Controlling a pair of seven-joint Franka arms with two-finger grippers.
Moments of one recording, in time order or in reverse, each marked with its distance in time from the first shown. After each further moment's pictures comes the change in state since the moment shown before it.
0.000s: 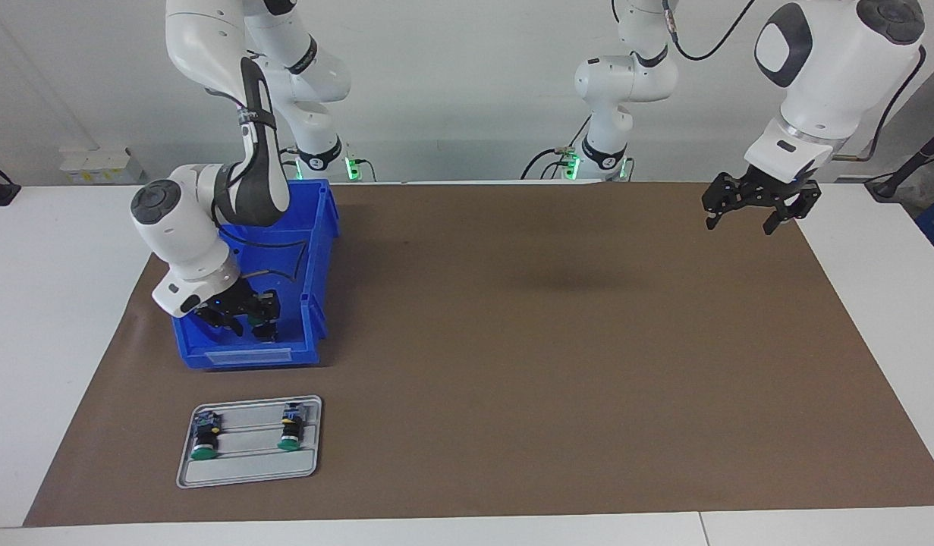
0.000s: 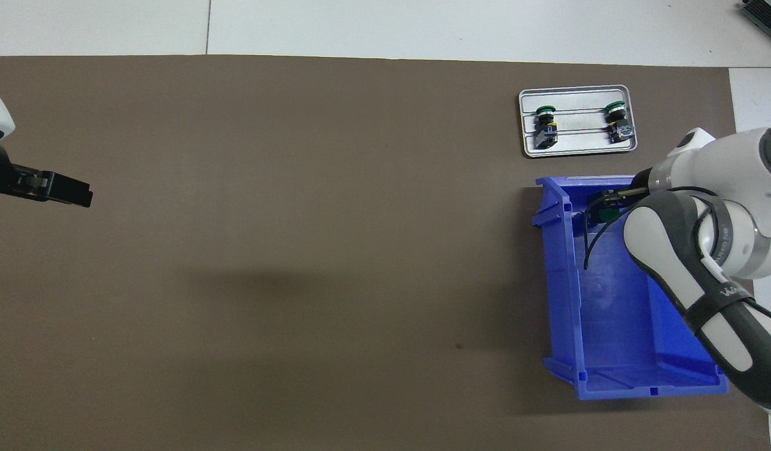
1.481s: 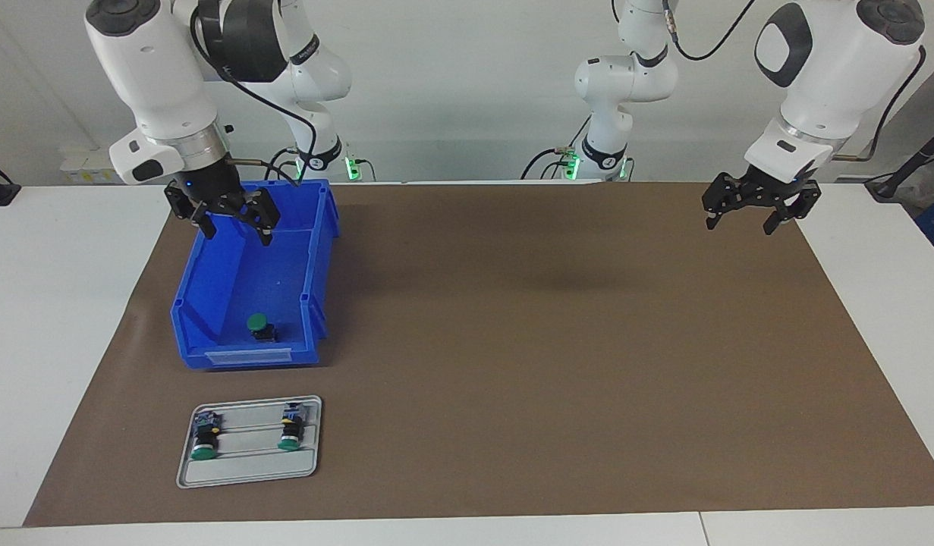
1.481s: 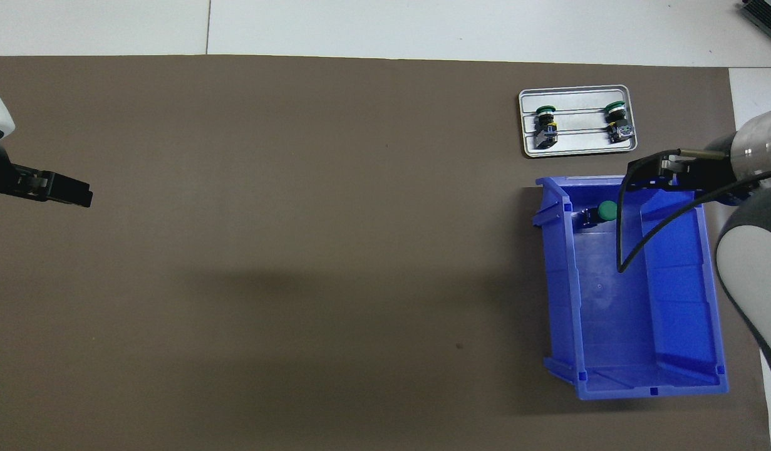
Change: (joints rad) left arm 0.000 0.000 0.000 0.000 0.000 0.000 0.000; right arm 0.109 -0.224 0.020 0.323 -0.090 -0.572 0.444
